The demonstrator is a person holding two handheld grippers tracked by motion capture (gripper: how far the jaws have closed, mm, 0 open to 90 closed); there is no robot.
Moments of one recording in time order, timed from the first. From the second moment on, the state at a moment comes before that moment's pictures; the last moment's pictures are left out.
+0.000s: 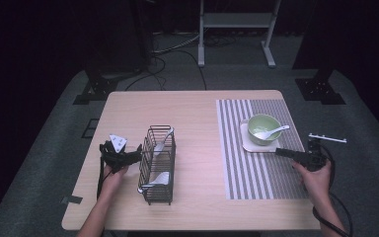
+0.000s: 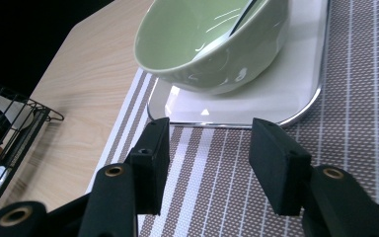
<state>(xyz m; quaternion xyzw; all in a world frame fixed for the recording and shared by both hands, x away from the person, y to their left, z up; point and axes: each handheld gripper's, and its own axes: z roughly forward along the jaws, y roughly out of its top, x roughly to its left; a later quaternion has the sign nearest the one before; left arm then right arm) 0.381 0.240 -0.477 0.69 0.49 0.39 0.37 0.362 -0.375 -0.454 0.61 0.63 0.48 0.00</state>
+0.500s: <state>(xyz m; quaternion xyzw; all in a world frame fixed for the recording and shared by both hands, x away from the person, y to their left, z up) 0.381 0.240 -0.477 0.69 0.49 0.39 0.37 0.346 -0.353 -0.451 0.58 0.66 0.48 0.00</state>
